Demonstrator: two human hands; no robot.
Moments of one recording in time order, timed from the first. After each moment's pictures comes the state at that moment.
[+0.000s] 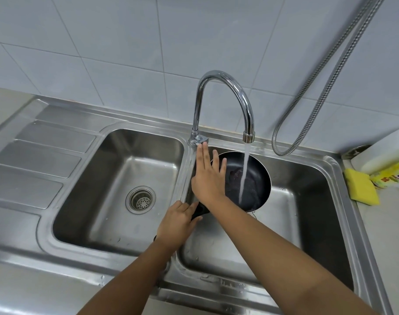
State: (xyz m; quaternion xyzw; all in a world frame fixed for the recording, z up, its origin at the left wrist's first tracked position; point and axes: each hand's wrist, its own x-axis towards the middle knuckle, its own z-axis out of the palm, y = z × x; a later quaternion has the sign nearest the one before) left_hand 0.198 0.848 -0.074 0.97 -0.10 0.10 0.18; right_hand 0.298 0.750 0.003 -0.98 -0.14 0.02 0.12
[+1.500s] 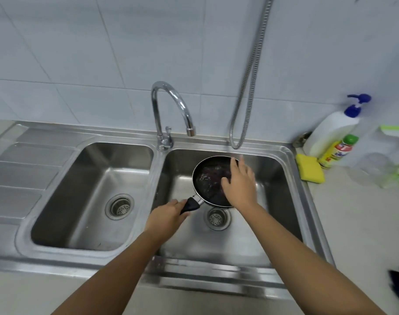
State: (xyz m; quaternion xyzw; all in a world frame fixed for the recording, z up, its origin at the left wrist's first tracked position) left_hand 0.184 0.778 -0.012 0.98 -0.08 -0.03 0.15; right_hand 0.261 0.558 0.032 -0.98 0.01 -0.01 0.18
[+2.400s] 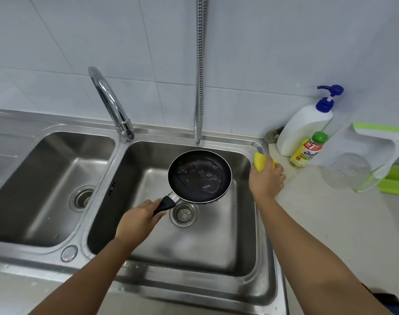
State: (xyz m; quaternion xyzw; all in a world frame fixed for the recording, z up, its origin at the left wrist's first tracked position) left_hand 0.184 0.697 -0.030 0.99 -0.02 0.00 0.13; right_hand 0.327 0.371 -0.020 -0.92 0.26 -0.08 0.27
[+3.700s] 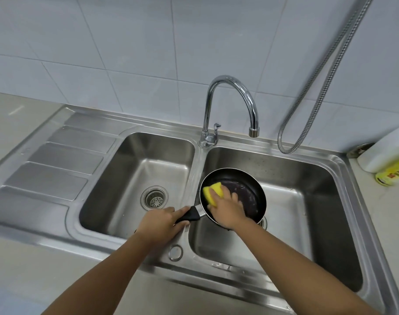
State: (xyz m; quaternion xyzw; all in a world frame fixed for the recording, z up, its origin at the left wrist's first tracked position) left_hand 0.152 0.913 -0.020 0.99 -0.10 -0.03 0.08; right_hand 0.237 0.703 -0.029 -0.96 -0.12 0.23 0.10
